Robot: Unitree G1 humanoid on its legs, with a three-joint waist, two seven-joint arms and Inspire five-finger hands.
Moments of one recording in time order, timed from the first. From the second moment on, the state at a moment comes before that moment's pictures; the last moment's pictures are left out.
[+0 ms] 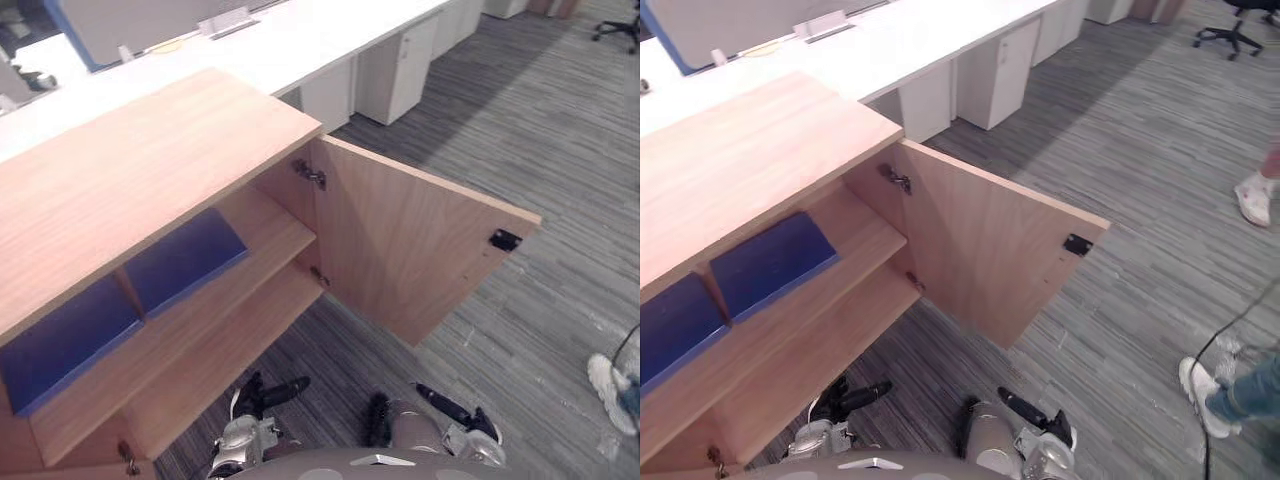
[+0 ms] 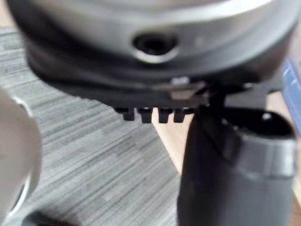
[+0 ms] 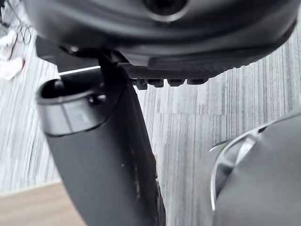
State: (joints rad) left arm -0.02 -0.08 0.31 1.14 0.05 -0.12 0.08; right arm 0.02 -0.01 -0.51 0.97 0.13 -0.02 -0.18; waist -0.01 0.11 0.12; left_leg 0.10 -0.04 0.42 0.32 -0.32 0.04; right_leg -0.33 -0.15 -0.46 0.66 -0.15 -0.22
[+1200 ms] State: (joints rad) left arm 0.06 0.11 0.18 1.12 0.04 -0.11 0.10; right arm 0.01 -0.06 -0.37 0.78 0.12 -0.02 -0.16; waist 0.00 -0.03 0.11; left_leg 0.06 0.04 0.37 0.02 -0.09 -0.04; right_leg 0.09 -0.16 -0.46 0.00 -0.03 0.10
